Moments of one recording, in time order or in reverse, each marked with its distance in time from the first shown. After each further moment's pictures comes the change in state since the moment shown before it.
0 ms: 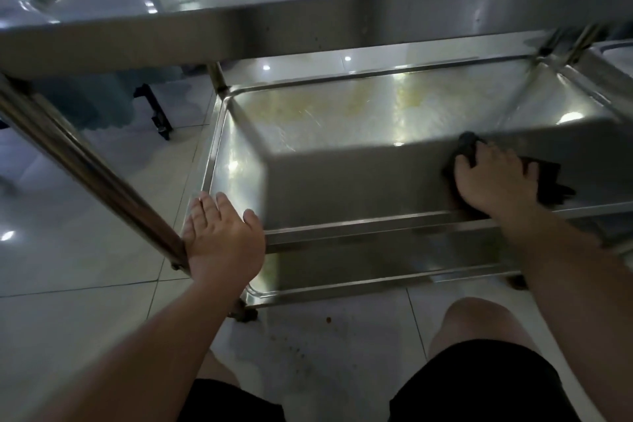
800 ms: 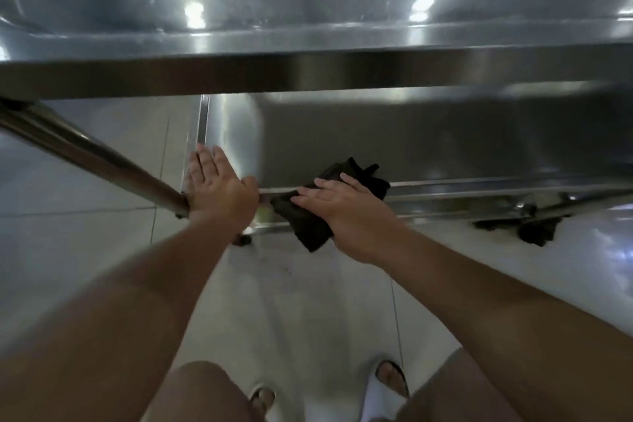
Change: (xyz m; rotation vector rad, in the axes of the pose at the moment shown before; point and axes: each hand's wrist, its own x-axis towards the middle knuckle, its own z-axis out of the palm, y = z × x) left_hand 0.026 0.010 -0.030 -0.017 -0.330 -0.038; right_hand -0.138 -0.125 0.011 -0.012 -0.401 -0.983
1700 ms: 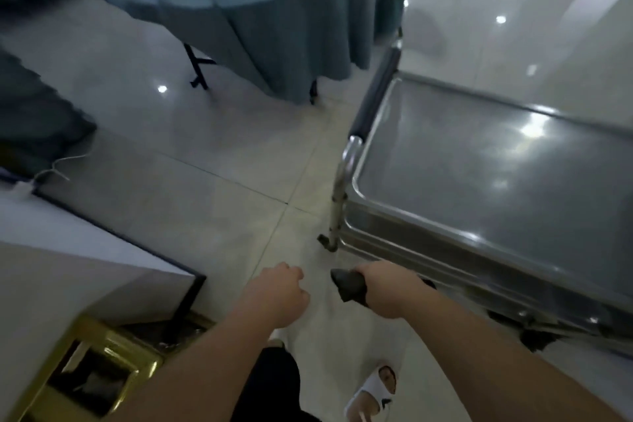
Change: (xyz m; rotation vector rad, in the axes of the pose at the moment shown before) left_hand -0.338 -0.111 -0.373 -0.079 -0.510 -0.089; right_hand -0.102 -0.310 -0.320 0.004 -0.661 0.076
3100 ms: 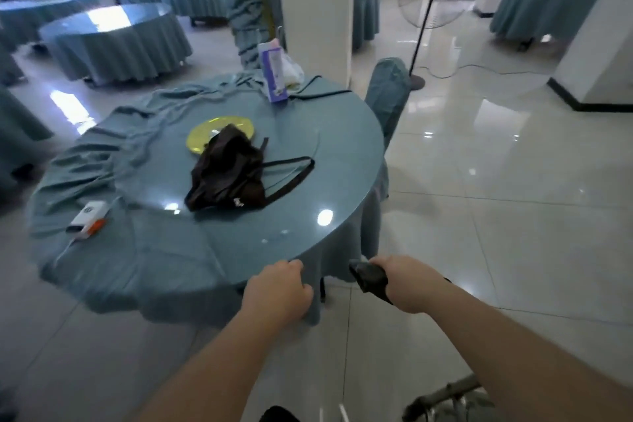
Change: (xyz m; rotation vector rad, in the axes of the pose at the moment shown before) left_hand 0.406 -0.118 -0.713 0.086 0.432 0.209; right_hand 0.357 -0.127 -0.670 0.145 0.486 0.155
